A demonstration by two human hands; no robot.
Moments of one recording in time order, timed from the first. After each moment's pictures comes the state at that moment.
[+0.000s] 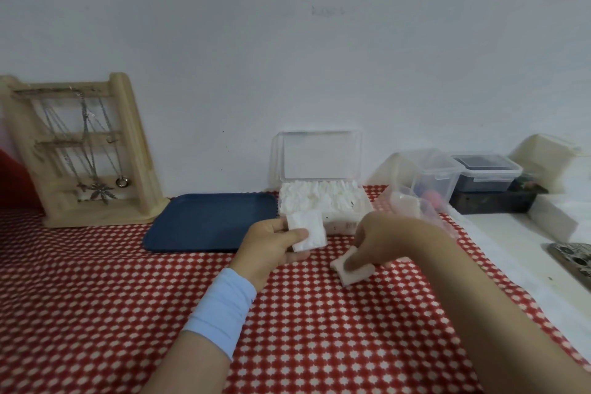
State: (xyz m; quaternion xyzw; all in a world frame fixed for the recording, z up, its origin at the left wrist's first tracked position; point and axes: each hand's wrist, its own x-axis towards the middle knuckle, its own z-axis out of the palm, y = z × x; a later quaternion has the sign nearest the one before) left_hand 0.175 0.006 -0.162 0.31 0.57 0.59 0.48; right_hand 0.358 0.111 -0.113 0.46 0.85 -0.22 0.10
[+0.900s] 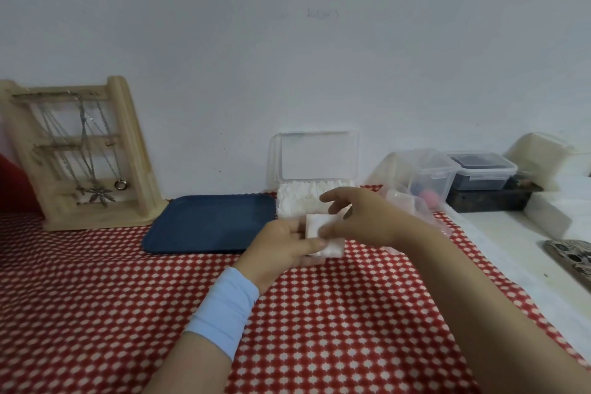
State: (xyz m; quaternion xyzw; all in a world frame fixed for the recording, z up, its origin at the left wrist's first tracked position) left_hand 0.191 -0.003 -0.144 0.43 0.57 0.50 0.49; right_hand 0.348 0.099 -0.103 0.38 0.86 -0.32 -0.15
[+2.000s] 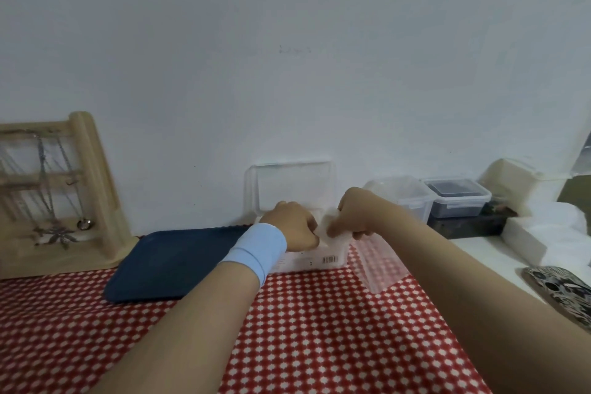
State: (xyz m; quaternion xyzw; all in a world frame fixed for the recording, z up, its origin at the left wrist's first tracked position) left_hand 0.194 0.109 -0.093 0.64 0.75 0.09 0.13; right_hand 0.337 0.179 -0.070 0.53 0.83 -0.20 -0.02
